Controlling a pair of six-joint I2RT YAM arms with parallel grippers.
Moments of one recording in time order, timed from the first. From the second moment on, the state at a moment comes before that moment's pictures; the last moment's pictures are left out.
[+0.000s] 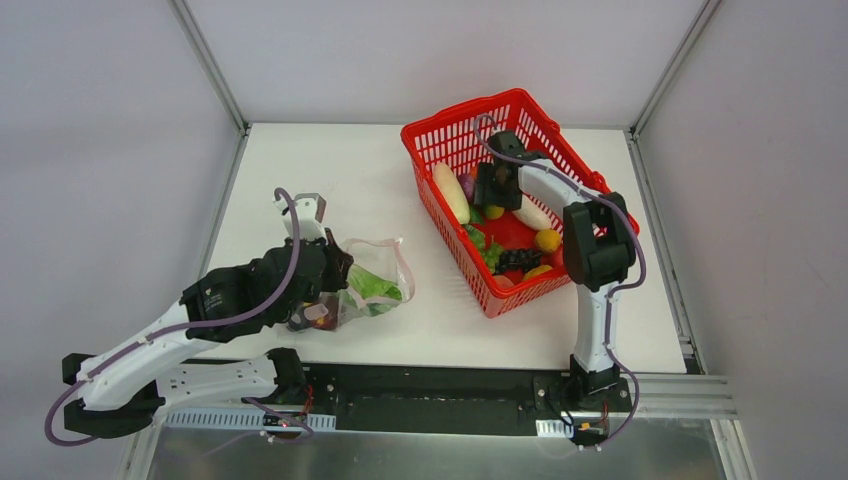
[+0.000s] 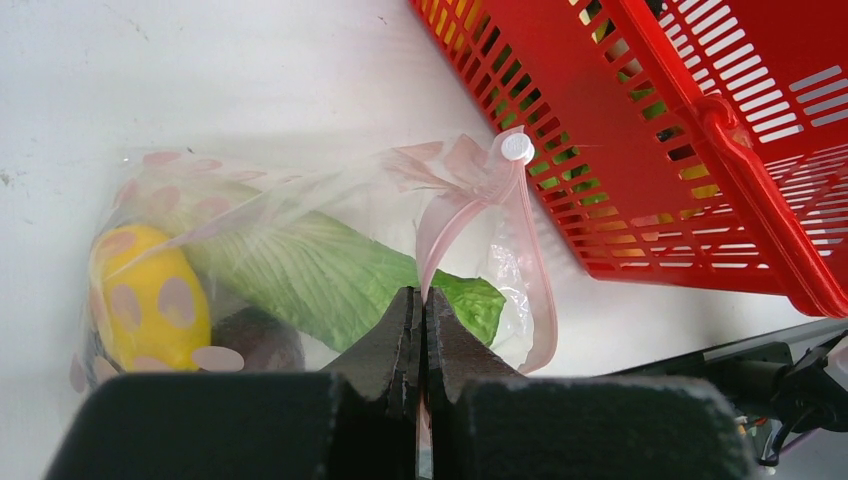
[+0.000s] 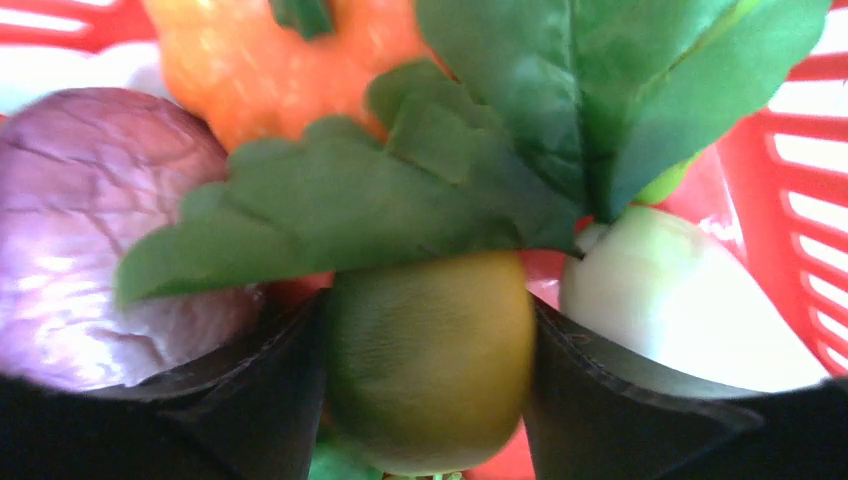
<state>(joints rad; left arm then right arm) -1.11 0.77 1.13 -0.96 -0.69 -0.75 0.38 2.10 1.65 -0.63 0.06 0.40</state>
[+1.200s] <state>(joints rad) -1.11 0.84 1.11 -0.85 -0.60 -0.66 0.39 1.50 1.25 -0.47 -0.08 0.48</state>
